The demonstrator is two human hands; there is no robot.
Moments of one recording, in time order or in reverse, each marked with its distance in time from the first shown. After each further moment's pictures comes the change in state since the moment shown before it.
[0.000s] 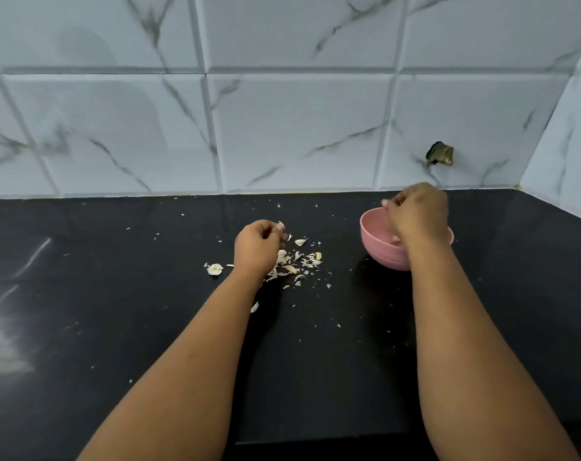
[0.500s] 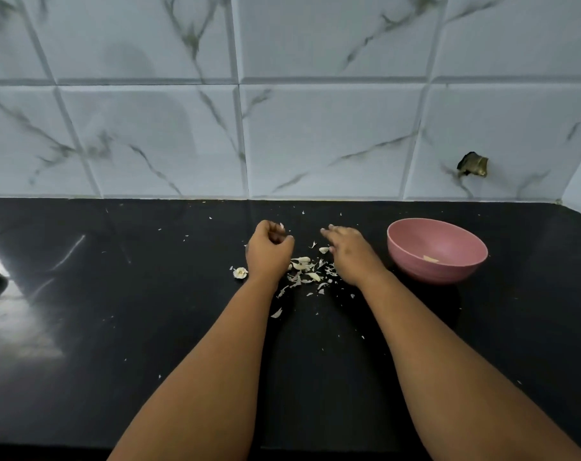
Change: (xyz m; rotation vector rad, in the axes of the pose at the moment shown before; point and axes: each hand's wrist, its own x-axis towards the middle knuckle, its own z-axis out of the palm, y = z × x) left_hand 0.008 -0.009 -0.015 -0.006 0.176 -0.039; right_hand -0.048 -0.028 0.106 -0.133 -0.542 -0.550
